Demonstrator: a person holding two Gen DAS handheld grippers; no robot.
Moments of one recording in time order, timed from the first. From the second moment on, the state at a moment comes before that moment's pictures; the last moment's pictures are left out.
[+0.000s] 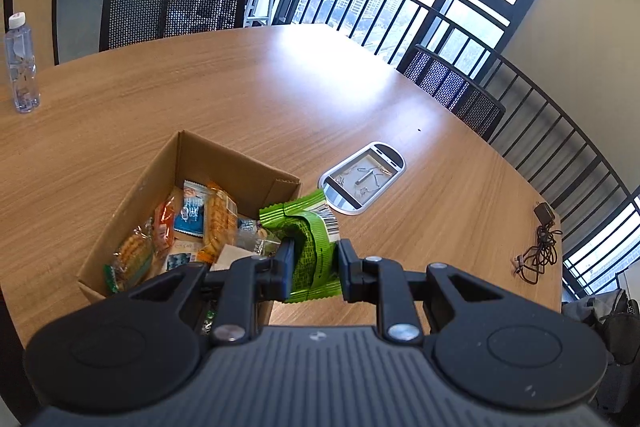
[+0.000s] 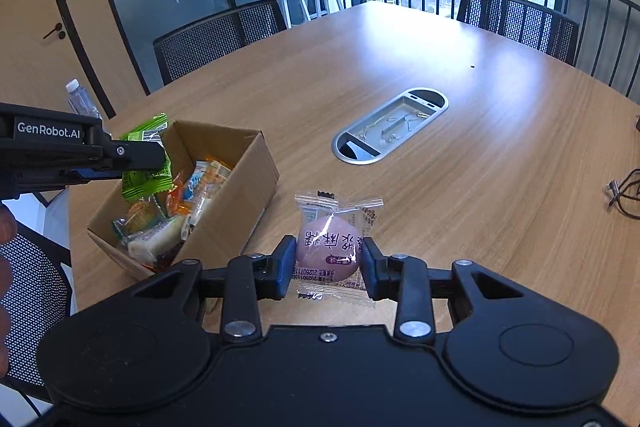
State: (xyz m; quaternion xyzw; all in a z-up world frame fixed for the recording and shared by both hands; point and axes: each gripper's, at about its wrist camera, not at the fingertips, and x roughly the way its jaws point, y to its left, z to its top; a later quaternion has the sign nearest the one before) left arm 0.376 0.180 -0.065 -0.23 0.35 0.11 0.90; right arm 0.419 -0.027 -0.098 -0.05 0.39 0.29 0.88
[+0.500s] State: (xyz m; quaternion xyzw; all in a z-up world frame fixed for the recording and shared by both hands) left arm 0.372 0.204 -0.059 -0.23 0.34 0.14 0.90; right arm 0.420 -0.001 -0.080 -0.05 0.37 0.31 0.87
